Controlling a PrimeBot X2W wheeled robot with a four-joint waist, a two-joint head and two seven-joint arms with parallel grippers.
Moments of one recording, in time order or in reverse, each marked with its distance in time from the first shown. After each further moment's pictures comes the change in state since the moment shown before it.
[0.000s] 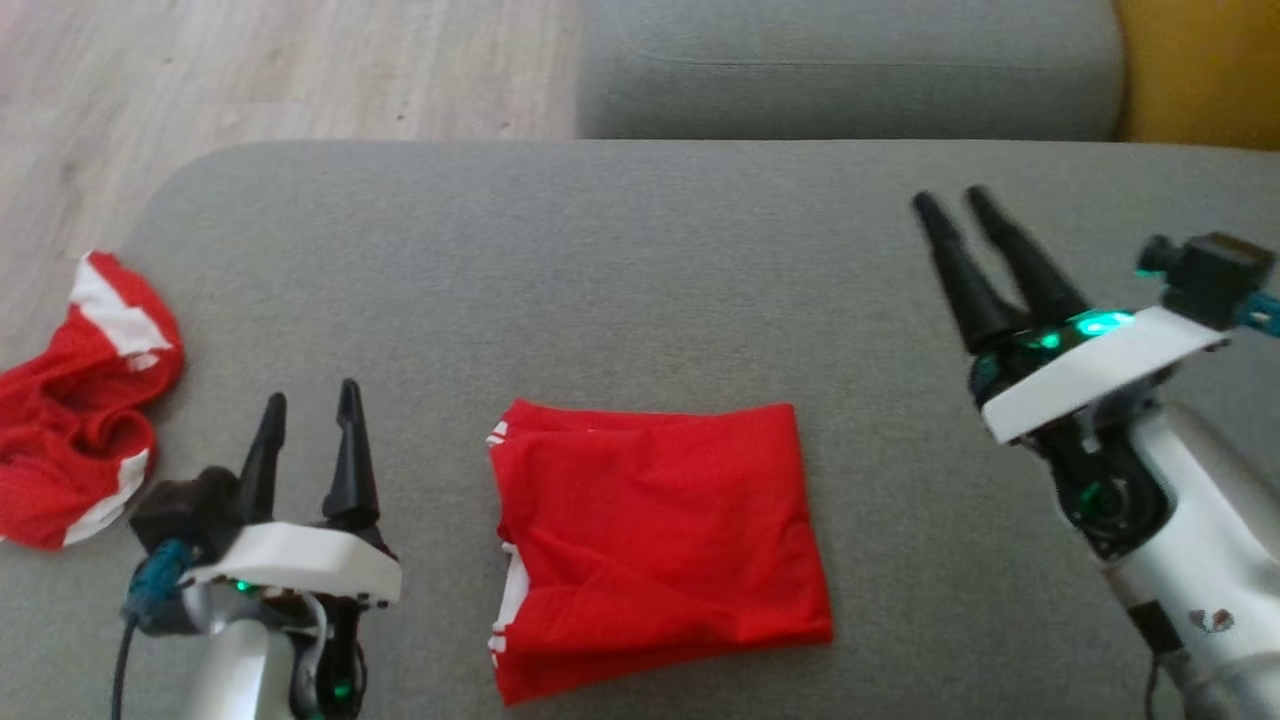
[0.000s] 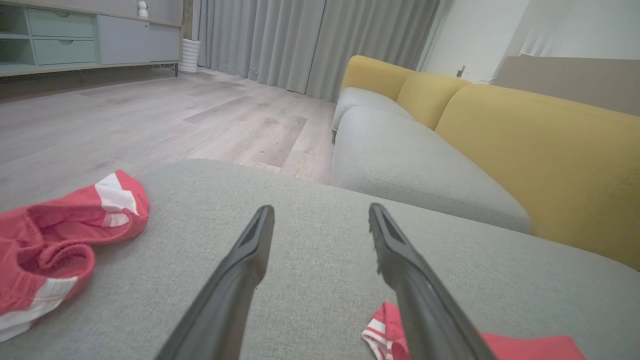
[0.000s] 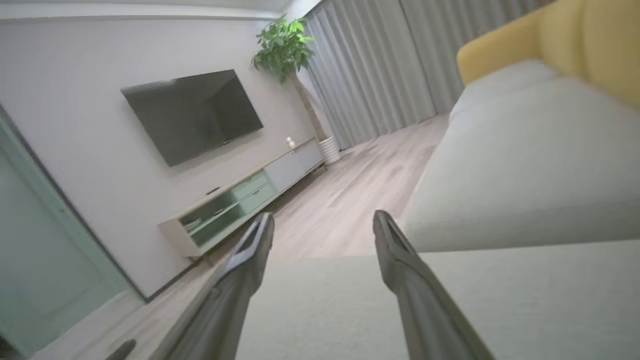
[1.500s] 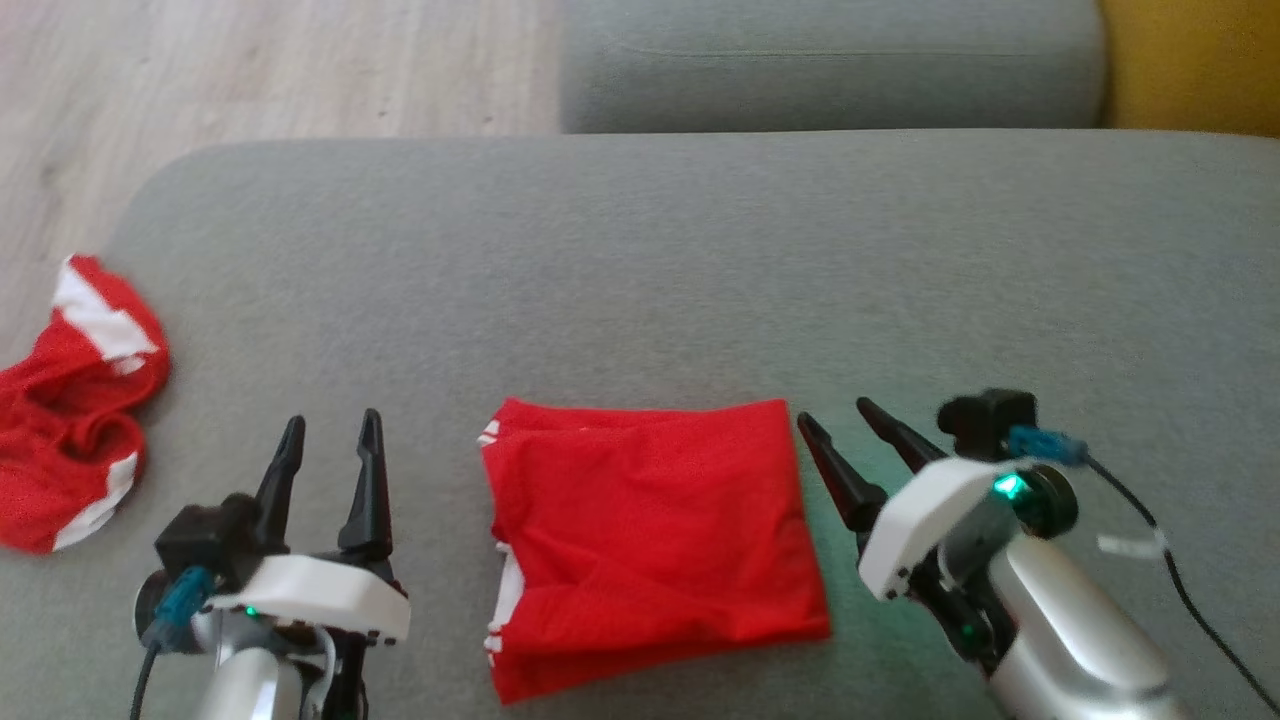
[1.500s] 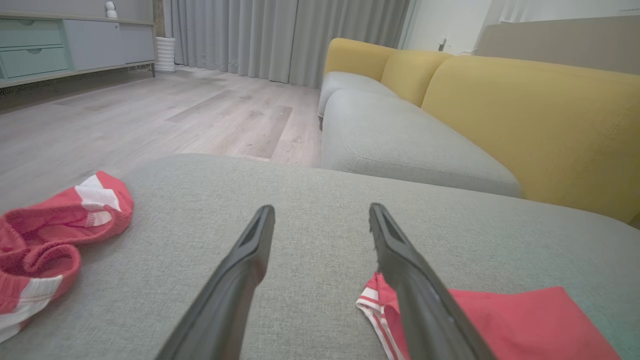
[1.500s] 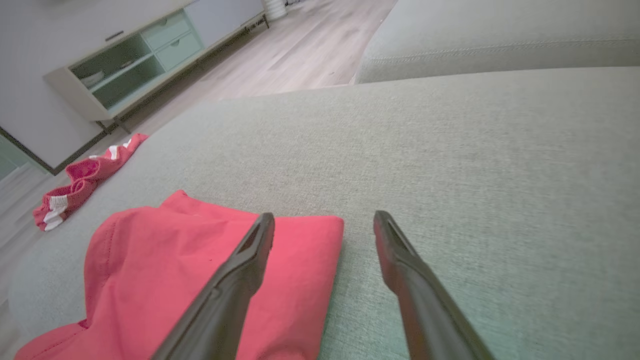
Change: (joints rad) left arm 0.053 -0.010 0.025 -0.026 0.104 -0.062 0.000; right arm 0.155 0.240 -0.094 0.276 -0.521 0.000 0.131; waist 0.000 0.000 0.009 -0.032
